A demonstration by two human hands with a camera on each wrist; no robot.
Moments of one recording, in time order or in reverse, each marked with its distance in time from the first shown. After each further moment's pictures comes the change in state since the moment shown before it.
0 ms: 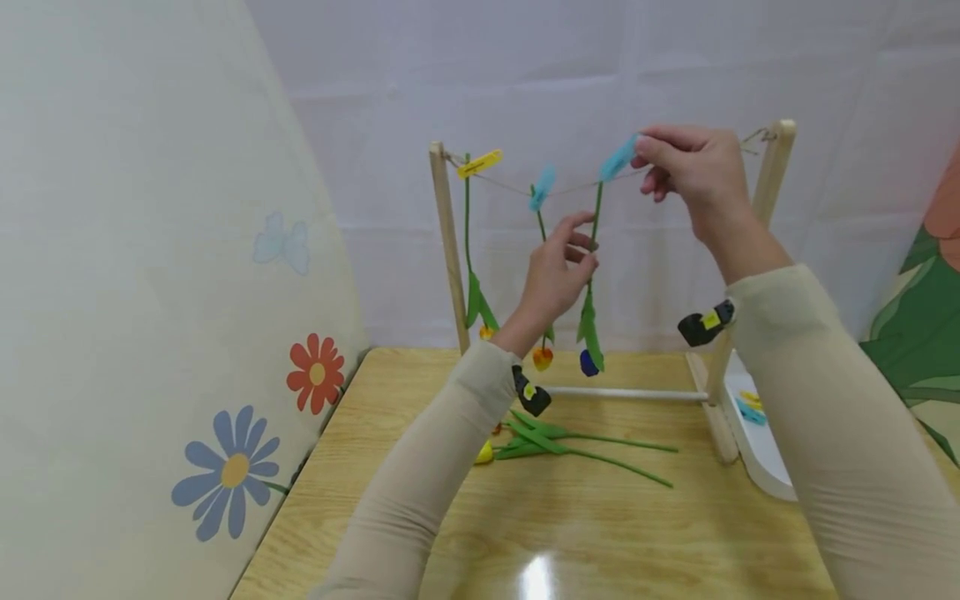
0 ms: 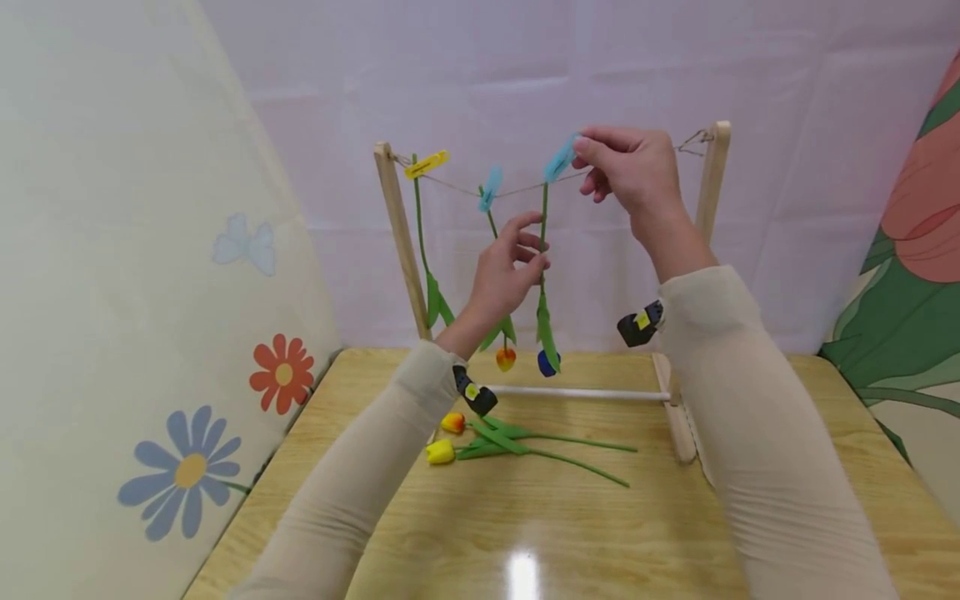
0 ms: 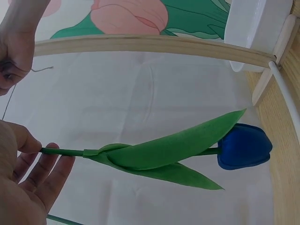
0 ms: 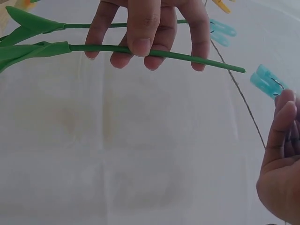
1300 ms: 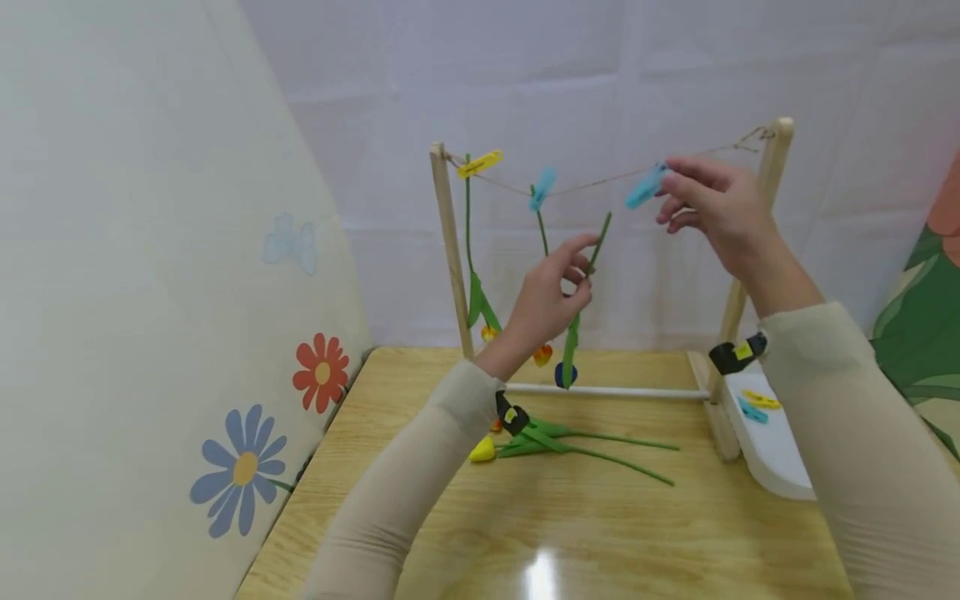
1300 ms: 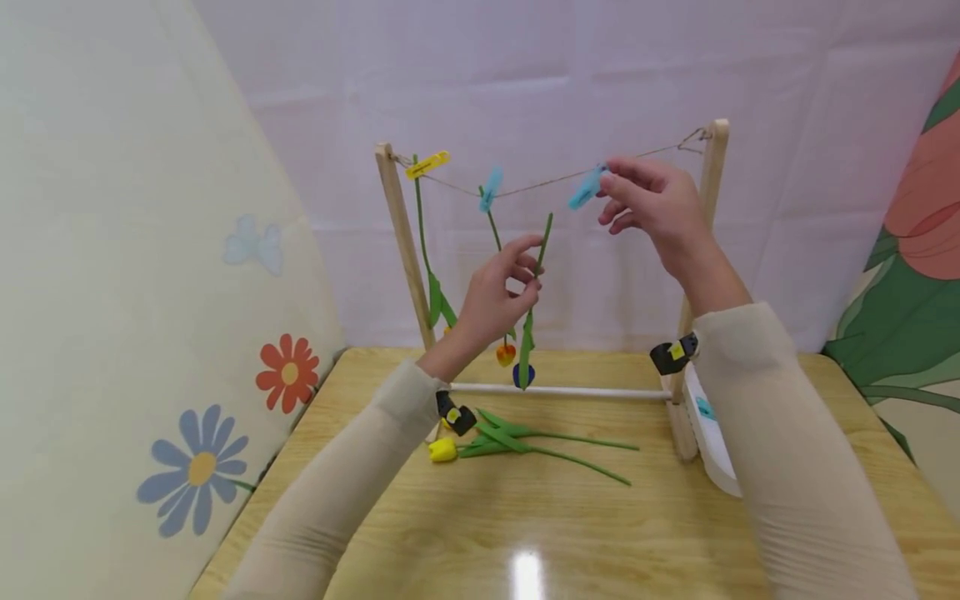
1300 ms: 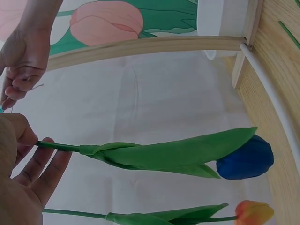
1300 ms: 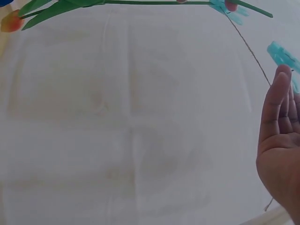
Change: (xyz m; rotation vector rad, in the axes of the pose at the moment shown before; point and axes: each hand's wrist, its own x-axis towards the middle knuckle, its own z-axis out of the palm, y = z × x) left_hand -0.029 -0.005 -0.012 0.173 -0.062 0.269; right_hand -0.022 0.027 -0.036 0.059 -0.206 -0.084
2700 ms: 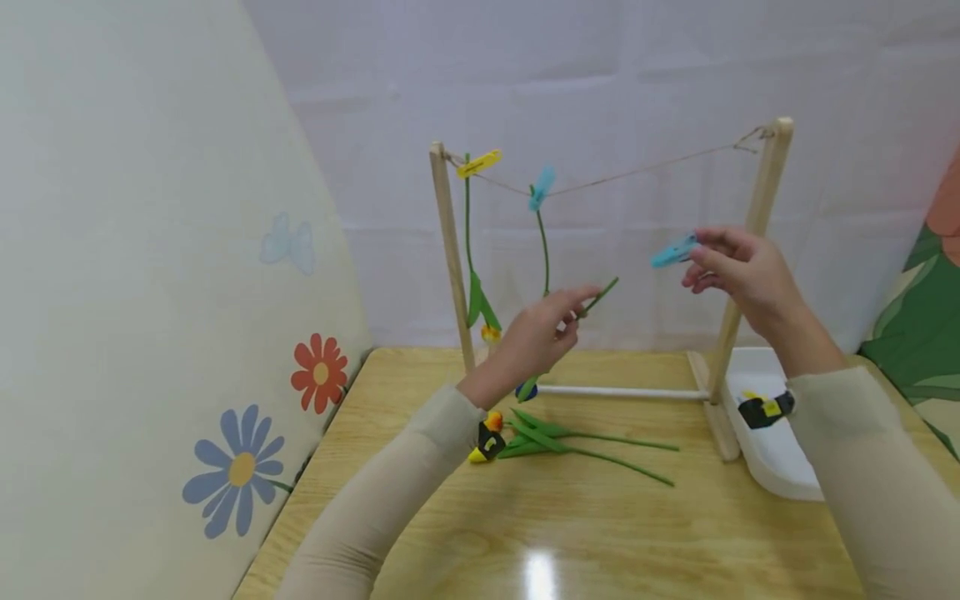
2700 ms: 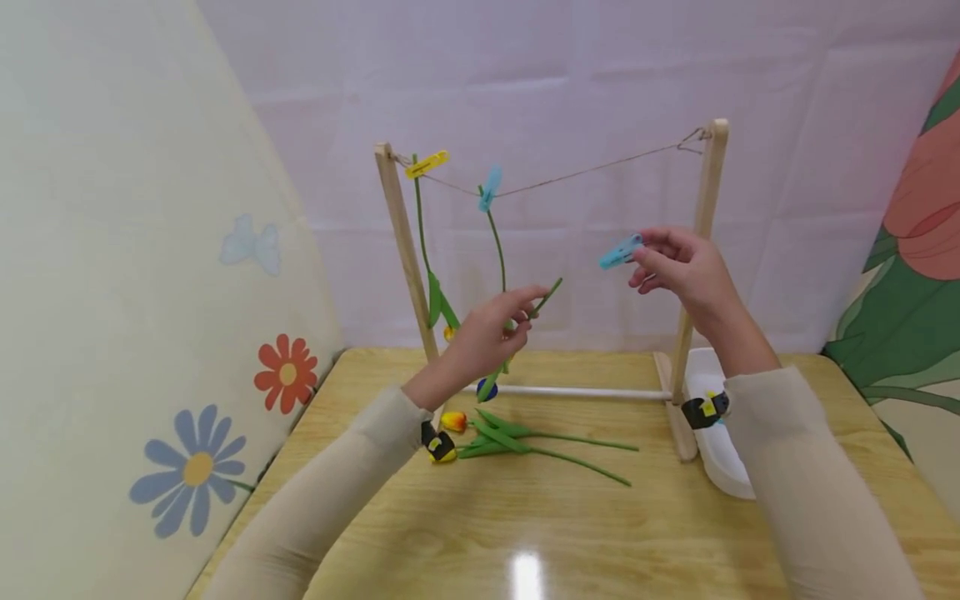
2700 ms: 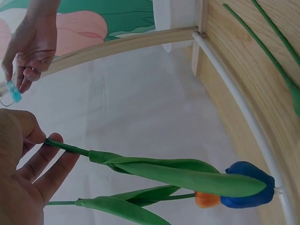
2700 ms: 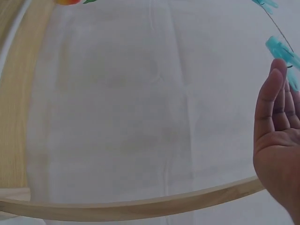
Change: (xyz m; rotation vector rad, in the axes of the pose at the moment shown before) left_hand -0.044 -0.008 -0.005 0.211 -0.210 0.125; right_hand -0.055 0.044 -0.038 0.022 -0.046 0.050
